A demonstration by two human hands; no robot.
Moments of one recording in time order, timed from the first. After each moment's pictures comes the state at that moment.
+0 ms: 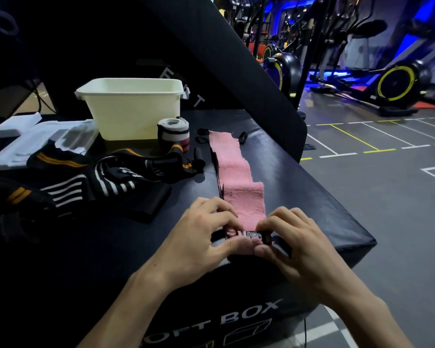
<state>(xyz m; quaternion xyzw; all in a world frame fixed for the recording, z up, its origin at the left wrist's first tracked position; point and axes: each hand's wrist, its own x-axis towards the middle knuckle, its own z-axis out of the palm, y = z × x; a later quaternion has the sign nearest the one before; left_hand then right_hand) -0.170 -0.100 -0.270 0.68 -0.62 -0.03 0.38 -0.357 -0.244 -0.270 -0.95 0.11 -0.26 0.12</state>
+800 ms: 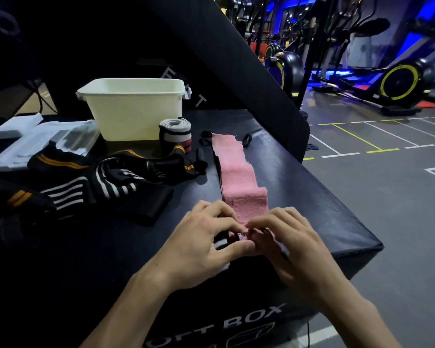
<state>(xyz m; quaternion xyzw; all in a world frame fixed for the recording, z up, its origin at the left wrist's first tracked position) -0.167 -0.102 -0.270 0.70 -0.62 -0.05 0.36 -0.342 -0.234 -0.269 -0.93 0.10 -0.32 0.16</state>
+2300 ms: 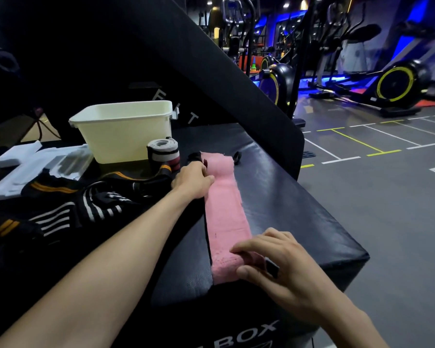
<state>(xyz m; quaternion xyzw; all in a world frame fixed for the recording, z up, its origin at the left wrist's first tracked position) -0.079 -0.250 -0.234 0.90 -0.34 -0.05 0.27 -0.357 -0.255 -0.267 -0.94 0.06 -0.26 0.22</state>
